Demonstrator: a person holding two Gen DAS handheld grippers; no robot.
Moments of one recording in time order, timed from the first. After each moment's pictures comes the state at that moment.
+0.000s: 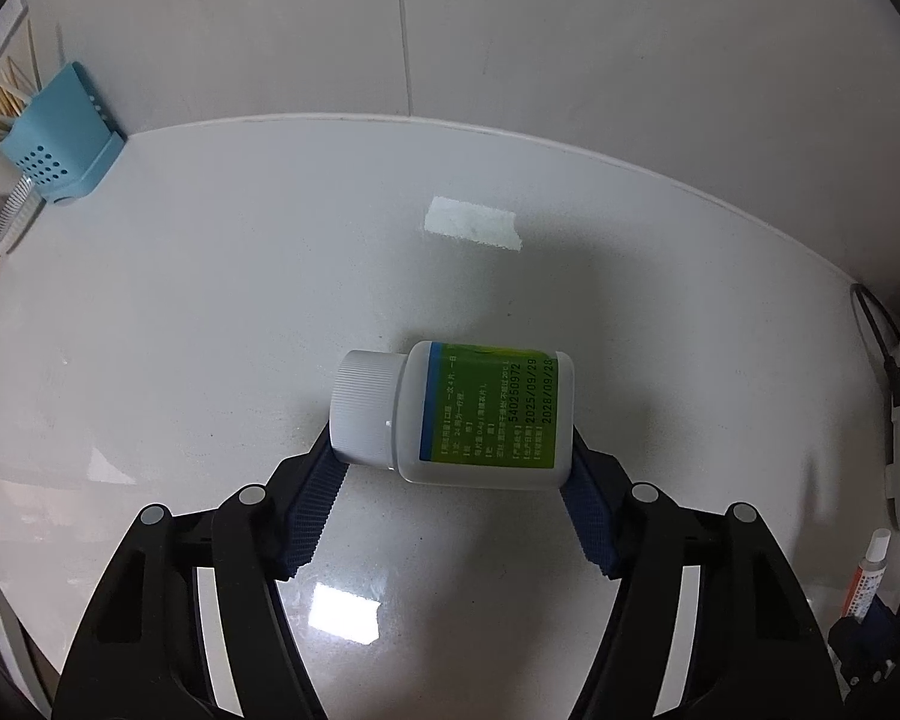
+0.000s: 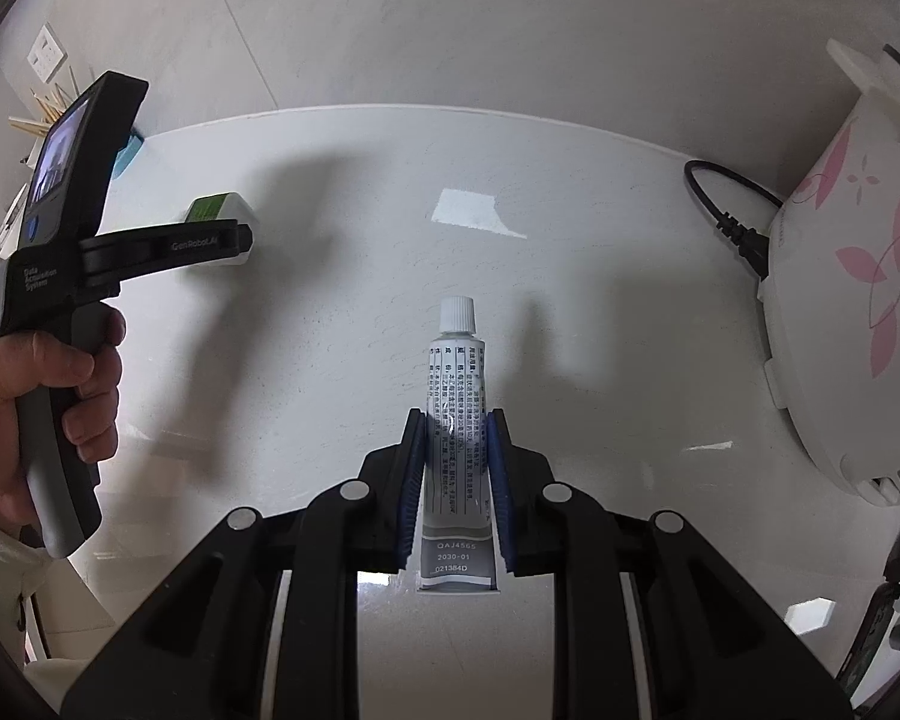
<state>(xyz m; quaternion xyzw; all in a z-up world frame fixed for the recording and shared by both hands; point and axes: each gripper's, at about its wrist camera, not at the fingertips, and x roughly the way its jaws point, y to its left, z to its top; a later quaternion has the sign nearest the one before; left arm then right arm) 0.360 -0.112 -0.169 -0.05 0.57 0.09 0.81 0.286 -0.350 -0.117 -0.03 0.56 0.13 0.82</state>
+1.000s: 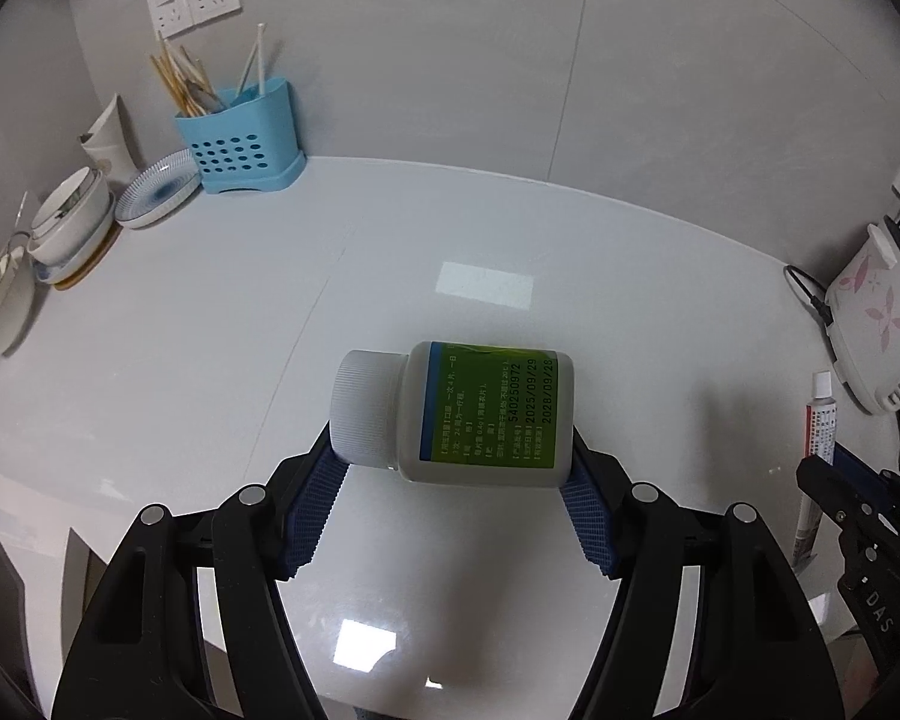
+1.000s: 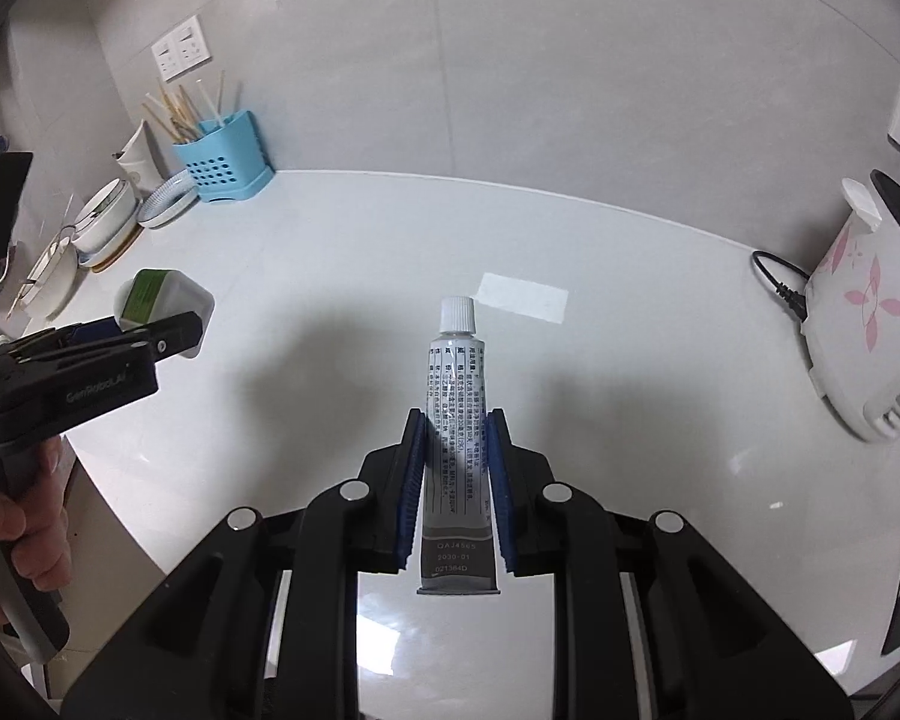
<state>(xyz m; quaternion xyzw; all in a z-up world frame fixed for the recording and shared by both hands) 0.147 0.000 -0.047 -0.05 0.49 0.08 0.87 0.153 -0.205 -0.050 -0.03 0.47 0.15 0.87</state>
